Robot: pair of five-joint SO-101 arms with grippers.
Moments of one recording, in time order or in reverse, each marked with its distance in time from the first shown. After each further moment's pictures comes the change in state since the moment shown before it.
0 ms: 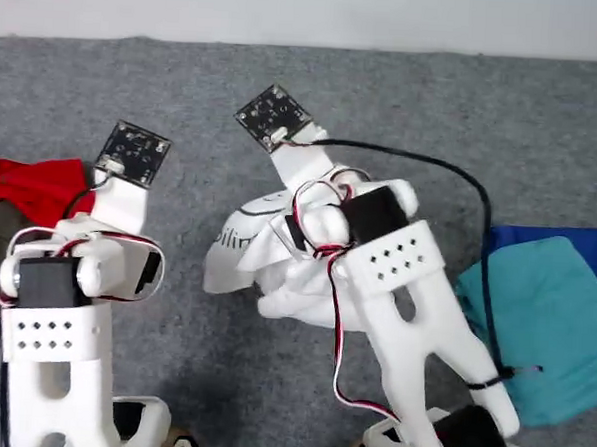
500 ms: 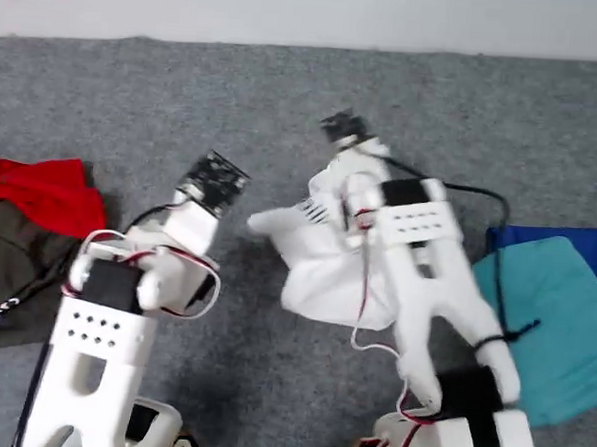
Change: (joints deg) left arm 15.6 0.0 13.3 -12.2 0.0; right arm 18.6 9.0 7.8 -6.8 0.3
